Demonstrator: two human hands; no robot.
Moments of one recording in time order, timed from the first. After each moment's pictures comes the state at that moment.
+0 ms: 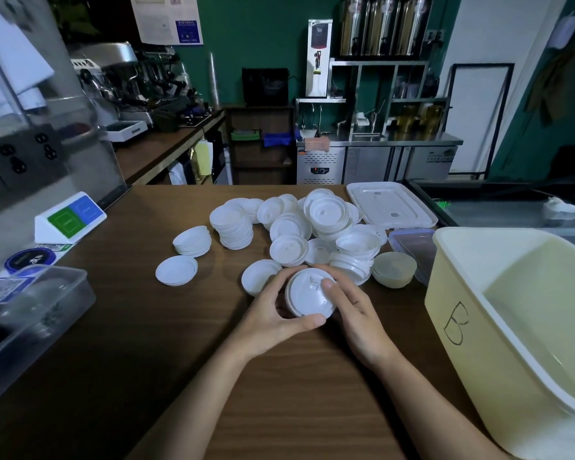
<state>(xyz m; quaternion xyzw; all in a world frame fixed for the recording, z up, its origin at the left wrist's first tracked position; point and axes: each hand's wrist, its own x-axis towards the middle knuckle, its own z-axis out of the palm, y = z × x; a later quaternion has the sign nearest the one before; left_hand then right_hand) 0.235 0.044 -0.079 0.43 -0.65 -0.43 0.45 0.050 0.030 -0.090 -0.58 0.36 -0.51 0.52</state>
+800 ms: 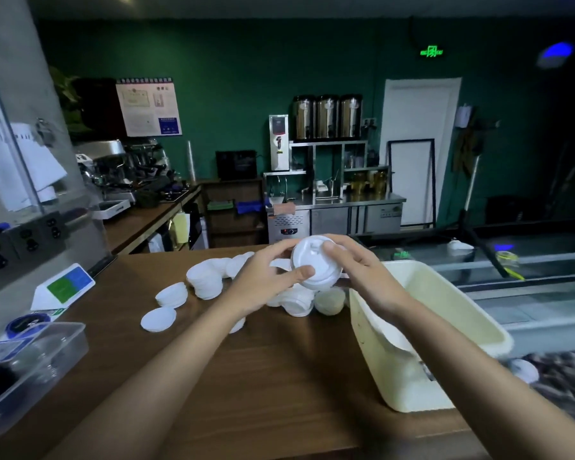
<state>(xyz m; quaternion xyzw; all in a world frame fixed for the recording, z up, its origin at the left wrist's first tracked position) 0.162 0.101 0.090 0.37 -0.74 -0.33 0.45 -0.048 0.130 0.095 -0.64 0.38 -0.52 0.41</state>
